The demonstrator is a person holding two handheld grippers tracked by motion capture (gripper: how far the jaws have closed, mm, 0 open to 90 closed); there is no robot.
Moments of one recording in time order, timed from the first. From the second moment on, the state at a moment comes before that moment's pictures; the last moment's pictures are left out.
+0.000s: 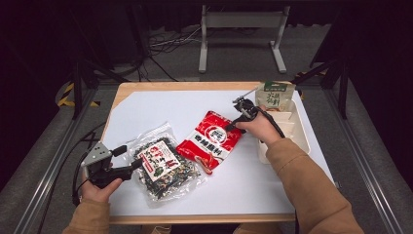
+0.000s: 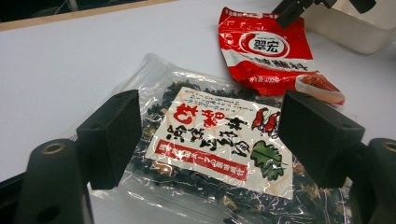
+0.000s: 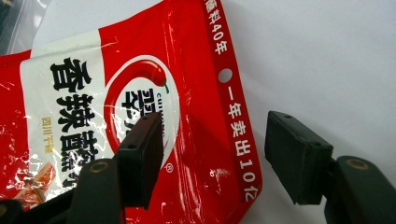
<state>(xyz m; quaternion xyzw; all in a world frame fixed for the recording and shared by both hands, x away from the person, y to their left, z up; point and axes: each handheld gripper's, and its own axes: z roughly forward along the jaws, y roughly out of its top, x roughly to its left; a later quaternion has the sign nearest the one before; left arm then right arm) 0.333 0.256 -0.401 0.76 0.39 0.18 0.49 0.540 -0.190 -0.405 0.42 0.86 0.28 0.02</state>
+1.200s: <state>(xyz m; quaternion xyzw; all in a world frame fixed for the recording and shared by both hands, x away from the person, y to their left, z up) 0.335 0.253 -0.401 0.76 0.39 0.18 0.49 0.518 -0.157 -0.402 0.33 0.90 0.27 -0.02</state>
